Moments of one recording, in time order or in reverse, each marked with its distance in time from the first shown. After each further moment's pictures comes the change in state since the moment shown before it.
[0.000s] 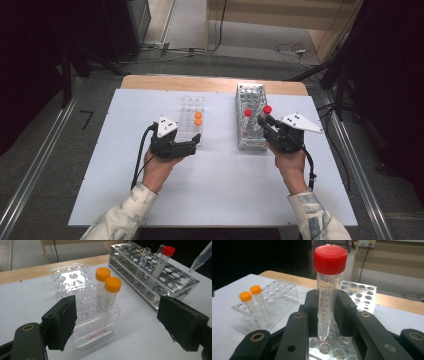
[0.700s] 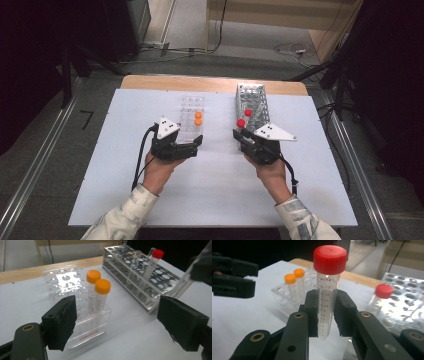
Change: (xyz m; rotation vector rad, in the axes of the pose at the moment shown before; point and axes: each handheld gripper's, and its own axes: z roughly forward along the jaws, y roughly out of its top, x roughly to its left) left arm -0.010 0.003 -0.006 -0.012 -0.055 -0.010; right arm 0.051 -0.019 0.015 0.063 0.163 -0.060
